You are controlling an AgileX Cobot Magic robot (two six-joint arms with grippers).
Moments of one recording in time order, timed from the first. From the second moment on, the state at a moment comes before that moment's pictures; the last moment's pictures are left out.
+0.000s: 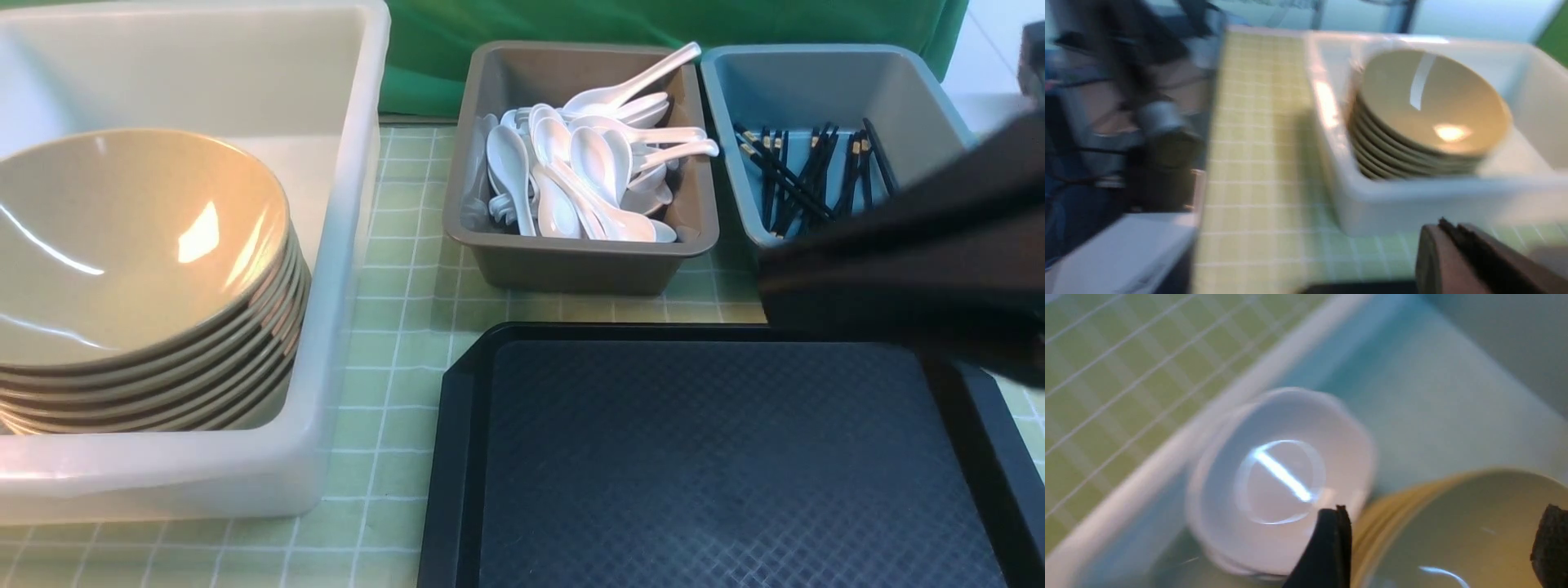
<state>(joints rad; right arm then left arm) 0.43 1.00 -1.12 0.90 0.83 -1.13 0.34 1.27 -1.41 -0.09 1.02 -0.14</state>
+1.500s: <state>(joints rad) 0.43 0.41 -0.32 -0.14 0.11 0.19 -0.45 0.00 -0.42 -0.34 0.93 -0.26</state>
